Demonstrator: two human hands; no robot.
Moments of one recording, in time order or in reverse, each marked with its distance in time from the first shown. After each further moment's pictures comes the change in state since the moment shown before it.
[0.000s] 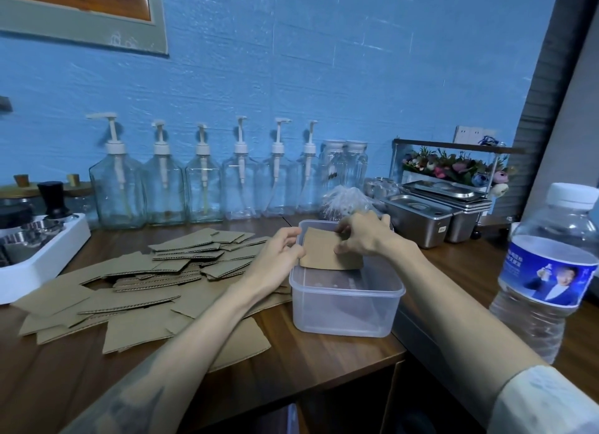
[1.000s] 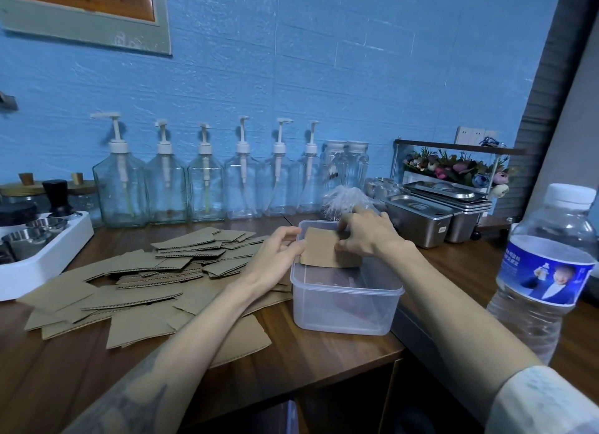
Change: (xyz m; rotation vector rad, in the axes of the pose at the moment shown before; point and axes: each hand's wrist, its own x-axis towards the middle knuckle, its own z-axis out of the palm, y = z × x) left_hand -0.004 -0.001 -0.005 0.049 0.032 0.041; right_hand -0.009 -0.006 -0.005 -0.156 0.022 -0.014
